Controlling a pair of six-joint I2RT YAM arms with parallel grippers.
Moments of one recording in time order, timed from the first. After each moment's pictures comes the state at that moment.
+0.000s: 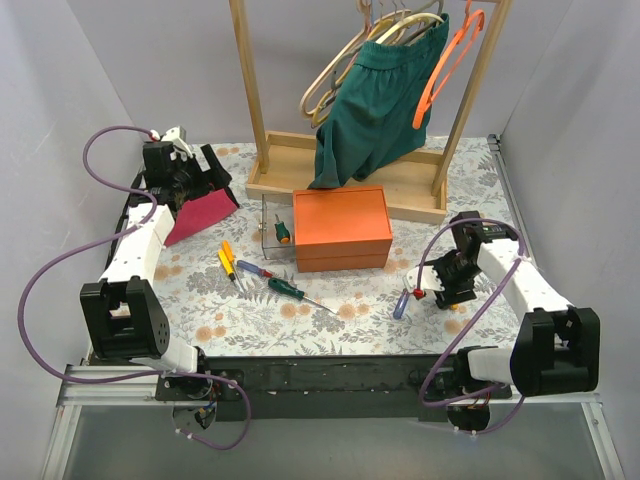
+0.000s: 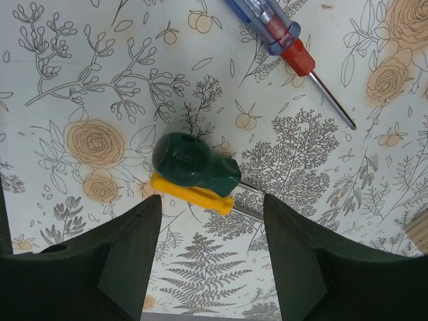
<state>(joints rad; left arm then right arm) 0.06 1.48 1.25 -0.31 0.24 -0.34 0.13 1.27 0.86 -1.12 -0.28 -1.79</state>
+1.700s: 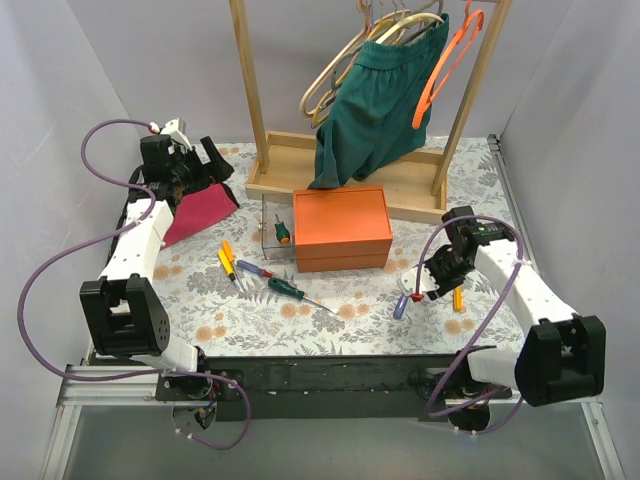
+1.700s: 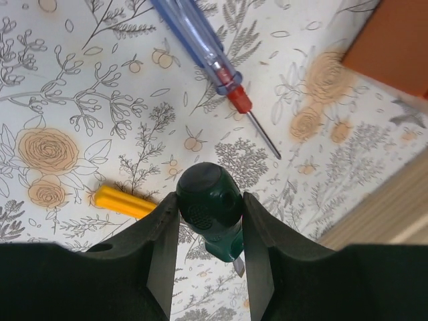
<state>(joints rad) 0.06 1.50 1.29 -0.30 0.29 -0.35 0.21 1.26 0.89 -1.09 -0.33 -1.94</state>
